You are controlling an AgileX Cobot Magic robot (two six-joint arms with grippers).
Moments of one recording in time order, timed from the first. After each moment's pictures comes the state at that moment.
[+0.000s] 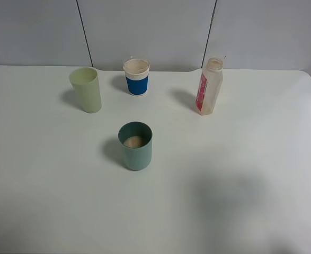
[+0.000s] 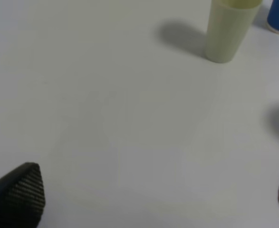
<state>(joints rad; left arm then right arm) 0.01 -0.01 -0.51 -0.01 1.06 -0.02 0.31 0.32 -0.62 -0.18 1.09 0.04</state>
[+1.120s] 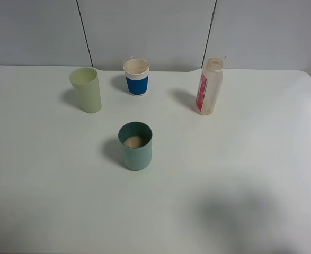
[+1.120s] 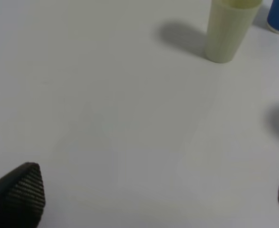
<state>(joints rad) 0.01 -0.01 -0.51 -0.01 1.06 -0.02 0.31 0.01 -0.49 -0.12 1.07 0.09</state>
